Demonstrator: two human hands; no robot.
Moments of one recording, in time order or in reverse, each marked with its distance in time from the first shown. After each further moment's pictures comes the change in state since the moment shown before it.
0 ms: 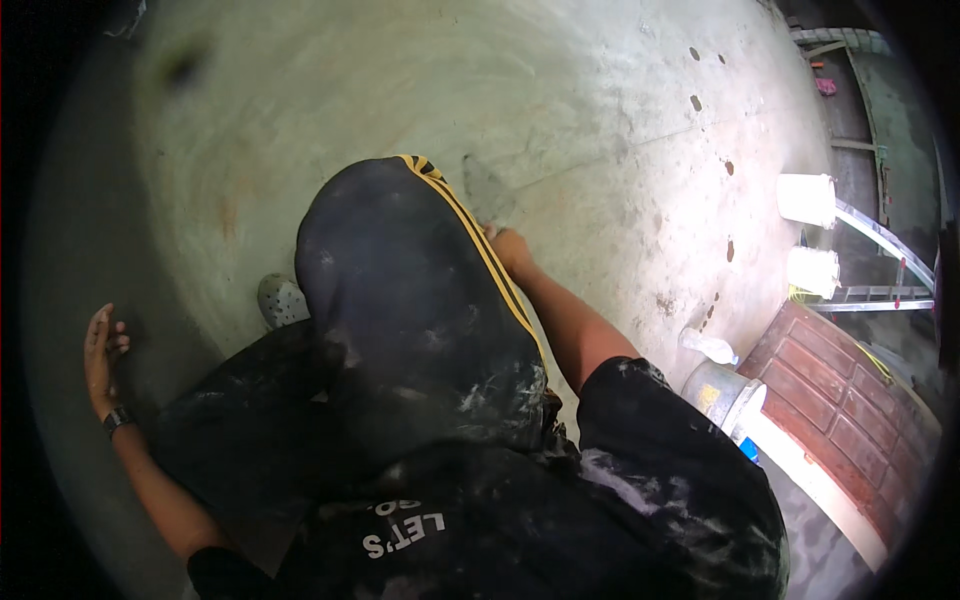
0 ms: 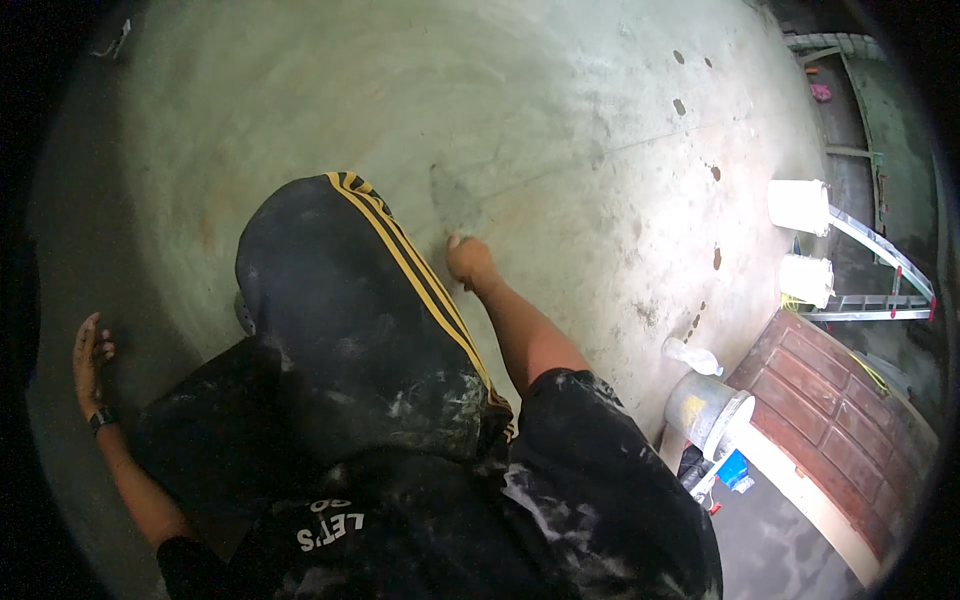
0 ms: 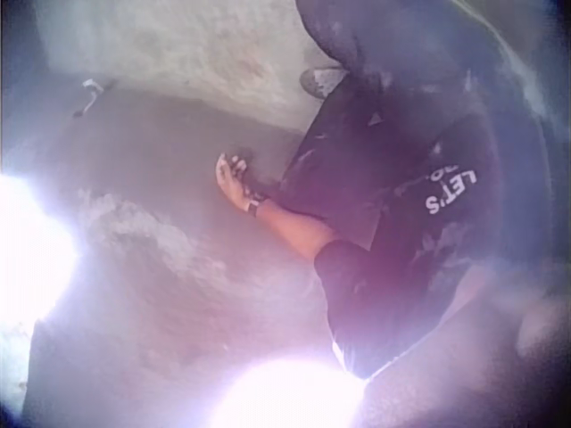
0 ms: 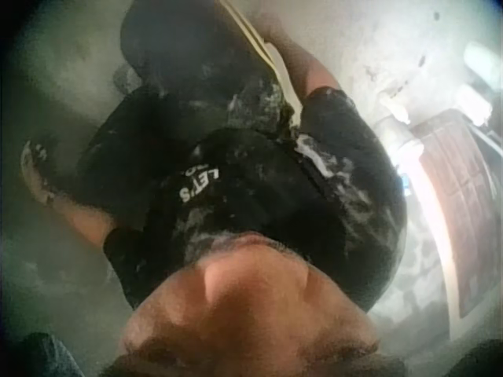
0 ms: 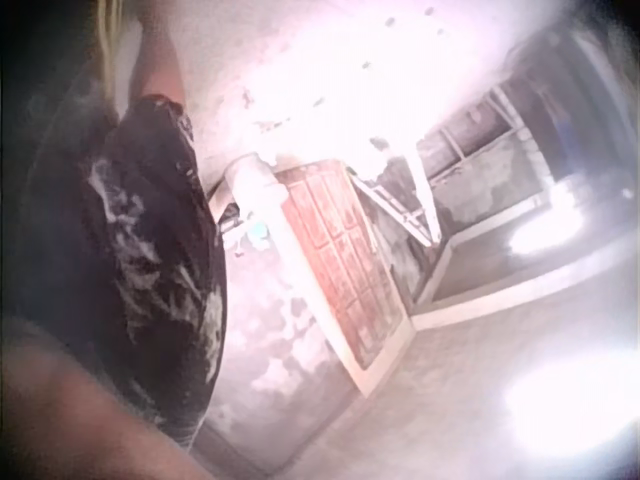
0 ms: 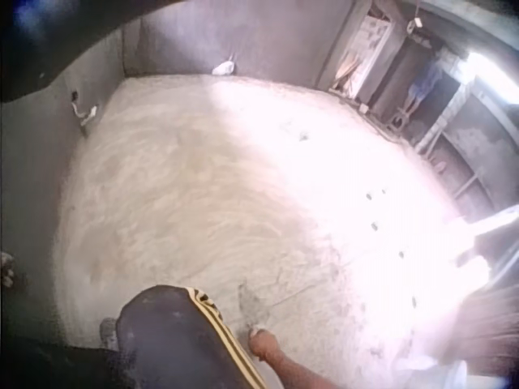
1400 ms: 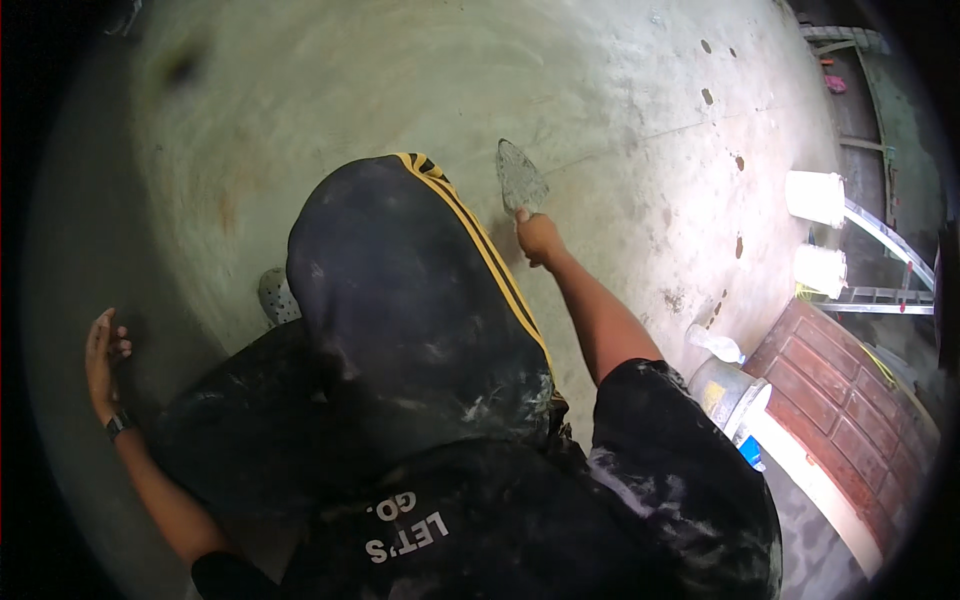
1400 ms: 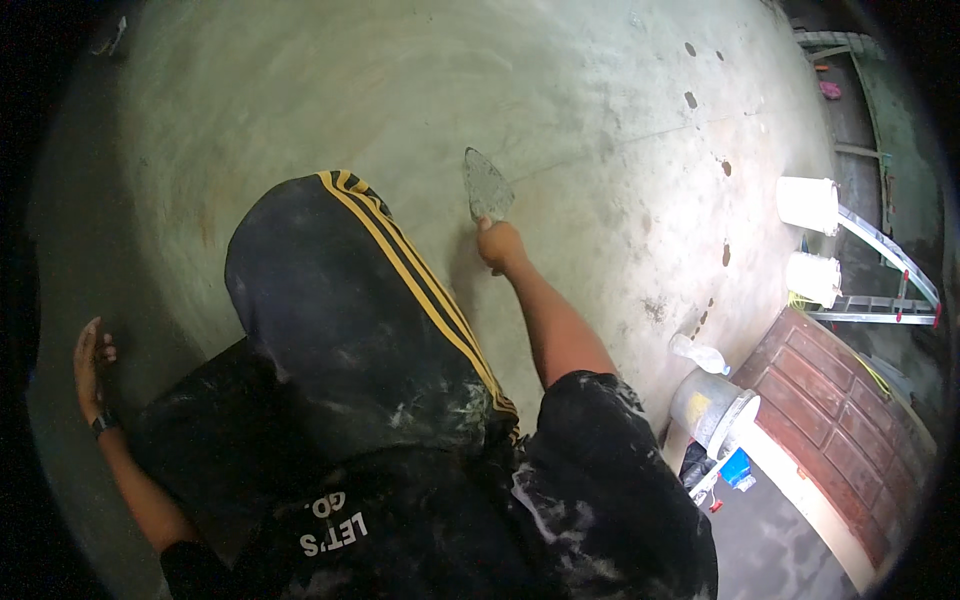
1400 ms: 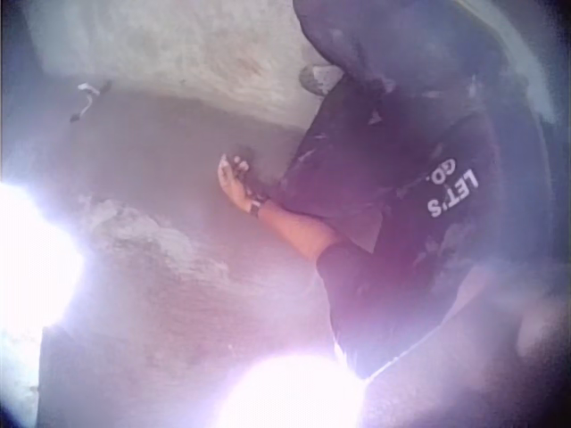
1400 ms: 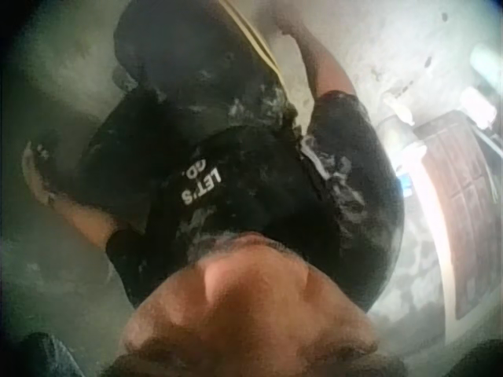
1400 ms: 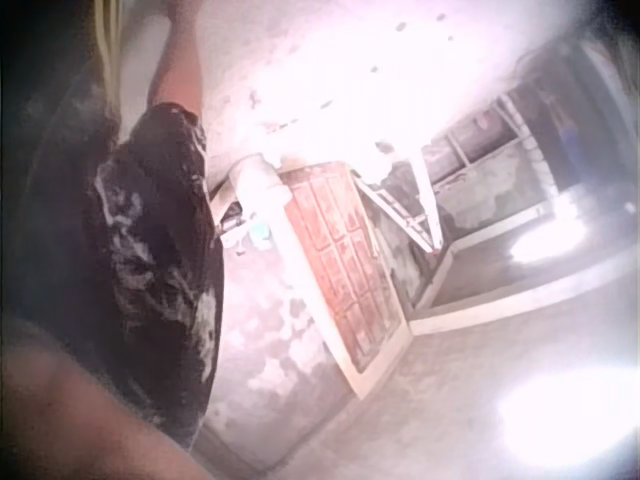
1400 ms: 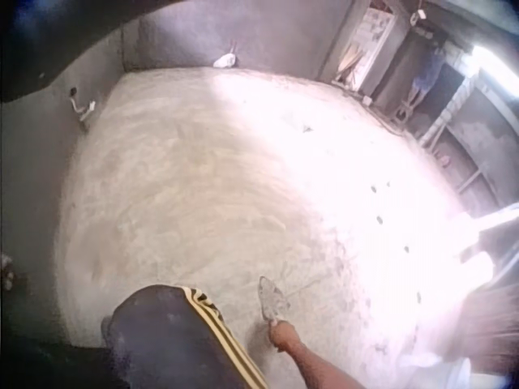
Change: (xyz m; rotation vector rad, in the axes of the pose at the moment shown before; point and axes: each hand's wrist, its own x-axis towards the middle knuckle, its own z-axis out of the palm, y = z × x) left_hand -0.003 -0.007 0.000 0.034 -0.031 -0.044; right_hand 0.033 0.031 -0.024 0.109 0.056 0.067
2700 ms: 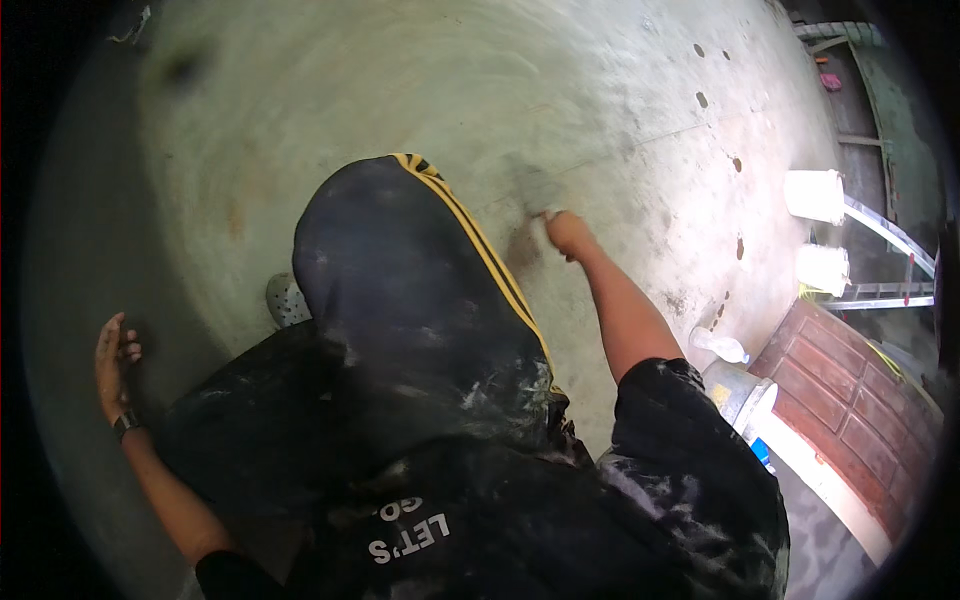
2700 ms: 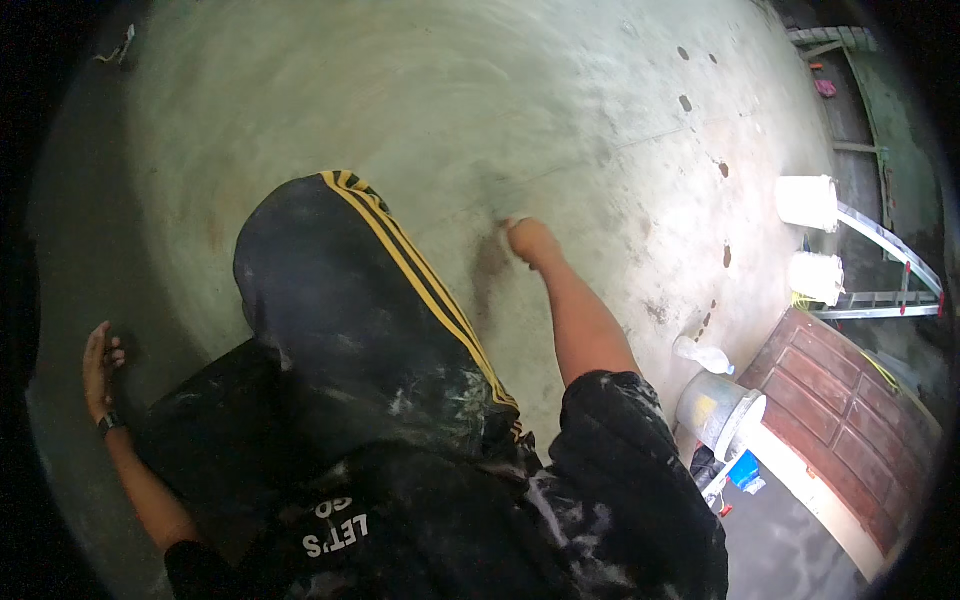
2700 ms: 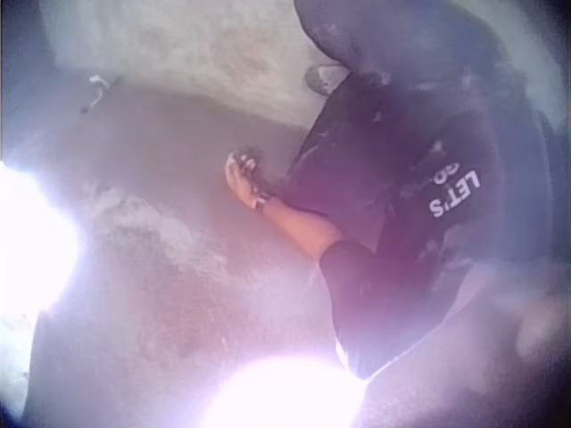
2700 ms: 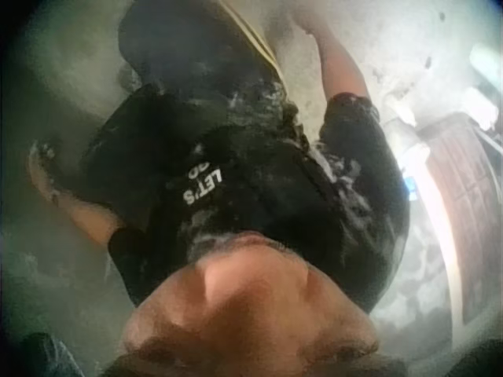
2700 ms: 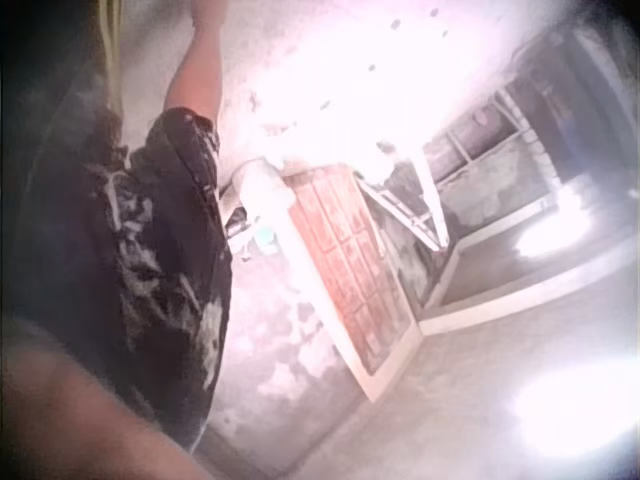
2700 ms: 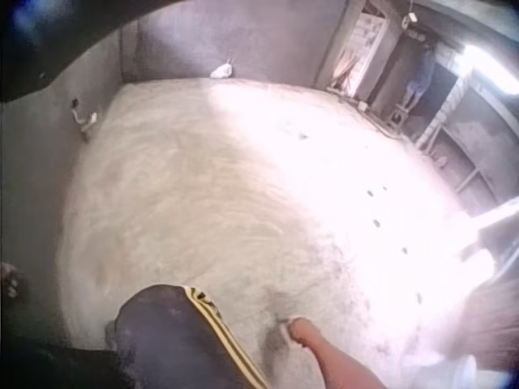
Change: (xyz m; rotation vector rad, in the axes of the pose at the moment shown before) left_hand -0.015 -0.008 -0.004 -0.033 0.022 0.026; right_hand -0.001 0.012 -0.065 -0.230 -0.102 -0.077
